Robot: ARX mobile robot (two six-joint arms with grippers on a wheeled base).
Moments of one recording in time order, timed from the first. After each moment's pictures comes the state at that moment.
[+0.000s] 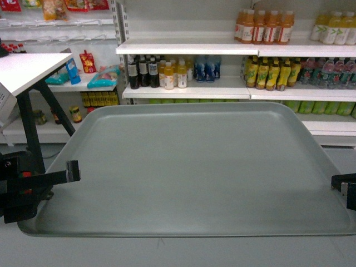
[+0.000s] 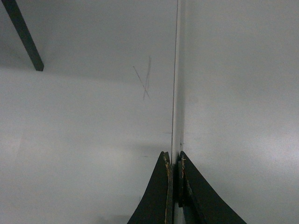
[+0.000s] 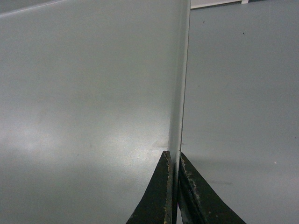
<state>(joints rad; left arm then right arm) -0.28 1.39 0.52 0.16 -0.21 -0.36 0.22 1.37 0.44 0.32 -0.10 0.25</state>
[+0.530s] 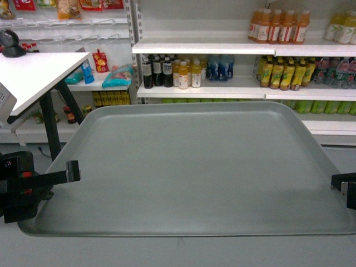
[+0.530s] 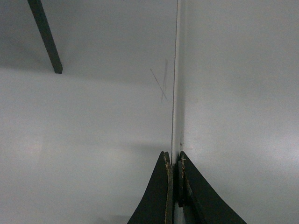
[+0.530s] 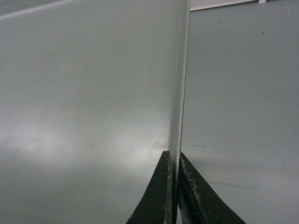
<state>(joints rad) -0.28 1.39 0.52 0.16 -0.20 -0.36 0.22 1.37 0.44 0.32 -0.10 0.25</state>
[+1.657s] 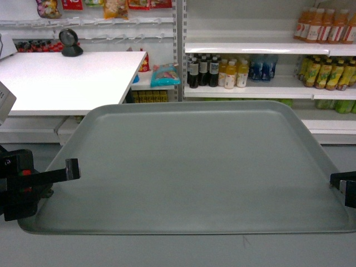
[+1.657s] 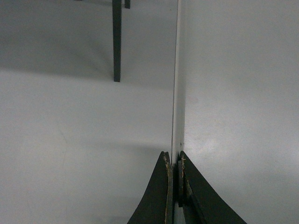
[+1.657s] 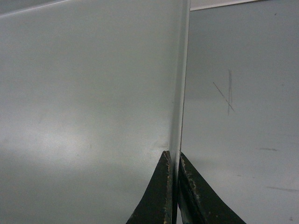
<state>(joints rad) -0.28 1.40 0.52 0.16 -0.21 -0.36 0.22 1.37 0.44 0.33 -0.10 0.25</state>
